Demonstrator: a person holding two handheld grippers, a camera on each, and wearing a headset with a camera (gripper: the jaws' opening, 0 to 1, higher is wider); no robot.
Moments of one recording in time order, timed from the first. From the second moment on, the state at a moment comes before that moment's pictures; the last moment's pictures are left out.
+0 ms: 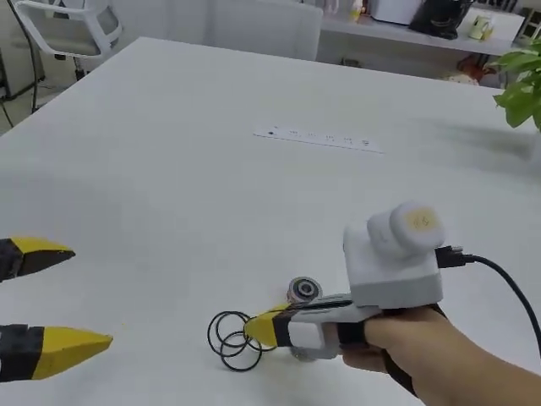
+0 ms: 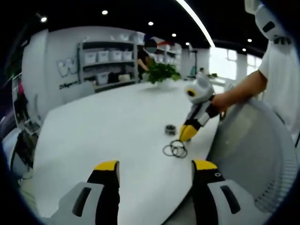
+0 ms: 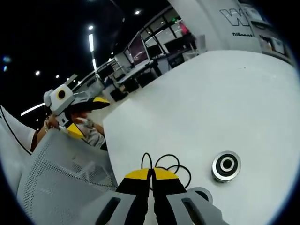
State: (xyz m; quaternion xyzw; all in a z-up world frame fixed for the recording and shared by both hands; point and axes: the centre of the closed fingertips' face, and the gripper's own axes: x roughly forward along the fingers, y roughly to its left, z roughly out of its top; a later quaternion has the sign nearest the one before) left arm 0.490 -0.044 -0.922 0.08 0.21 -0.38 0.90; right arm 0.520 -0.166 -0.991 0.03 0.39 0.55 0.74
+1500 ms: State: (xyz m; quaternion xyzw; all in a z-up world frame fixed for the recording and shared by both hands) left arm 0.479 -0.062 -0.927 0.04 0.20 -0.37 0.91; right arm 0.529 -0.178 -0.966 -0.07 0.32 0.56 0.76
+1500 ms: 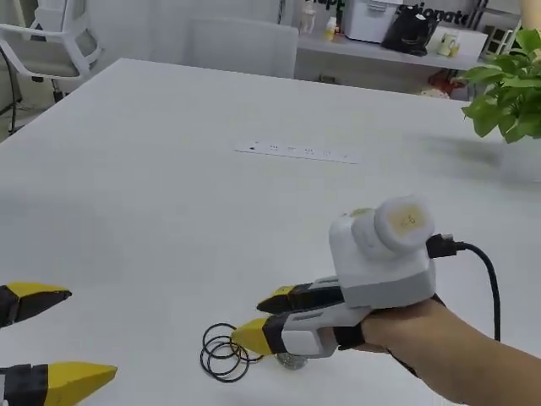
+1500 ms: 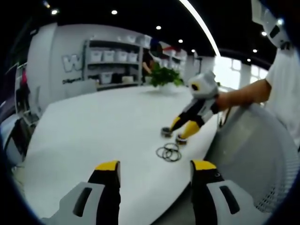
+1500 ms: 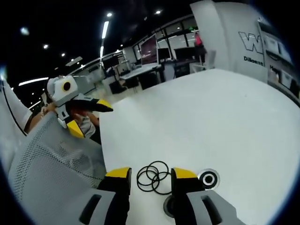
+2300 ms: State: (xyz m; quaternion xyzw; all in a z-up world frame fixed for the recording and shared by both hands) left arm 0.485 -0.053 -0.921 0.04 0.20 -0.37 0.91; right arm 0.528 -0.247 -0.896 -0.05 0.21 0.57 0.79
